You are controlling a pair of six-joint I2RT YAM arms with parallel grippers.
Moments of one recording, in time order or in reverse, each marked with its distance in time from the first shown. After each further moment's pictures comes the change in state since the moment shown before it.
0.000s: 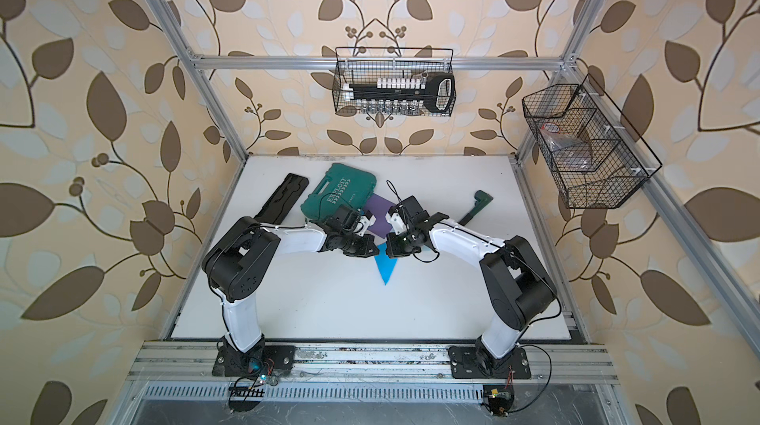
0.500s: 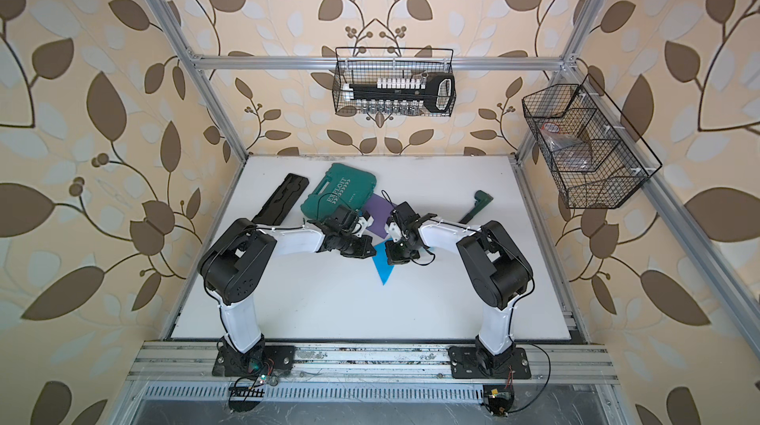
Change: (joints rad) left arm -0.011 -0.040 -0.018 -0.040 -0.027 0.008; right arm -0.002 0.146 0.033 -0.023 -0.001 -0.016
